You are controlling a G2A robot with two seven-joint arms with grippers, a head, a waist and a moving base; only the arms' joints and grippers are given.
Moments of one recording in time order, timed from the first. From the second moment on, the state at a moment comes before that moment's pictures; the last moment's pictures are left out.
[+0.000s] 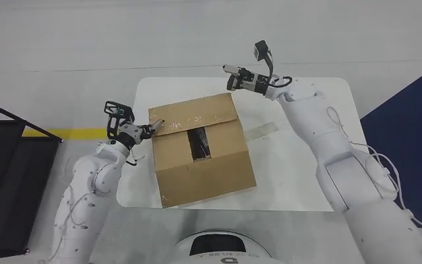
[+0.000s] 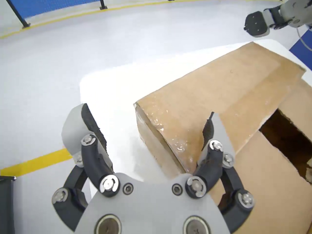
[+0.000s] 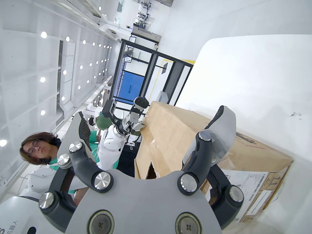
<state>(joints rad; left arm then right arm) 1.53 -1.19 -1.53 -1.73 1.06 -0.28 -0.35 -0.47 -1.41 0.92 -0.41 0.40 -0.61 1.01</state>
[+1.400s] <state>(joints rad) 1.24 -1.20 -1.34 -1.56 0.71 -0.13 -0.65 -0.84 -1.25 1.17 -1.11 0.14 -0.53 0.78</state>
